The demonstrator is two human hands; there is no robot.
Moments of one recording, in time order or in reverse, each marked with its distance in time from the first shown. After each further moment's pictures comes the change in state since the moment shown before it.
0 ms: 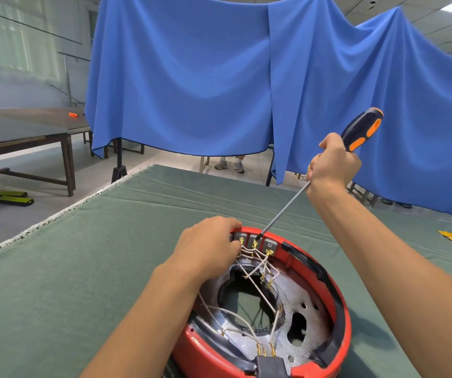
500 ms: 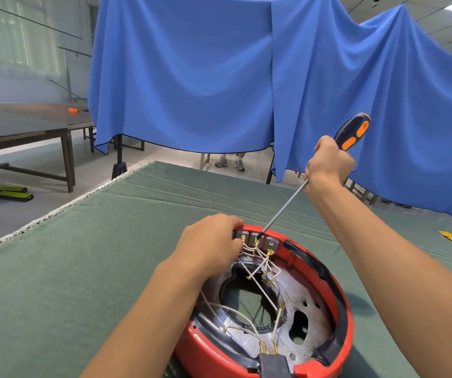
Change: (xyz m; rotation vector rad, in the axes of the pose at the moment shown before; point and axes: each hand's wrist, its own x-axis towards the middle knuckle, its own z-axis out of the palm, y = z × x) left_hand -0.002 0.001 -0.001 -0.002 -0.010 0.000; right_hand 0.012 0.012 0.008 -0.165 0.052 0.063
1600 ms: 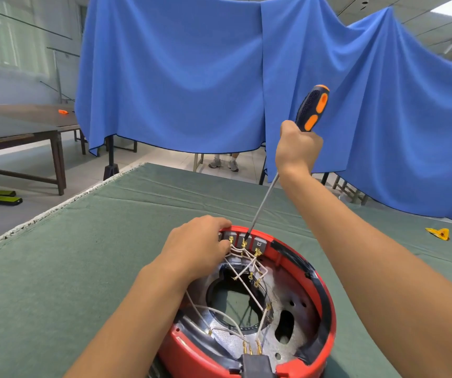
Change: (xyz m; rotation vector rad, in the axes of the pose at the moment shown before) left_hand 0.001 0.000 0.000 0.018 -0.014 -0.015; right_hand -0.031 -0.020 0.018 -0.090 -0.180 -0.178
